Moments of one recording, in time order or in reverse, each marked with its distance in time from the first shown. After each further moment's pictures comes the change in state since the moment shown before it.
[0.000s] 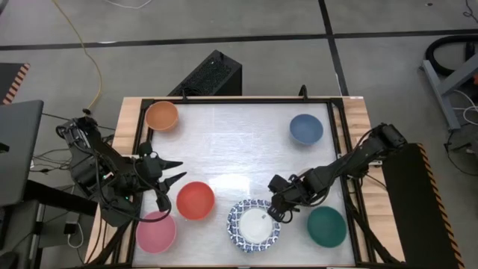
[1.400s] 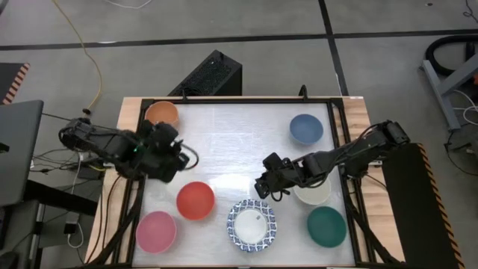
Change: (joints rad) left arm 0.452 0.022 -0.004 -0.402 0.260 -0.291; right arm -0.148 -0.062 0.035 0.123 0.223 -0.015
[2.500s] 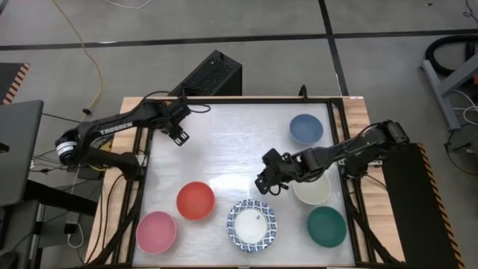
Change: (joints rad) left arm 0.966 -0.104 -0.701 0.615 0.499 0.882; right arm -0.064 -0.002 -0.001 -0.051 -0.036 -0.066
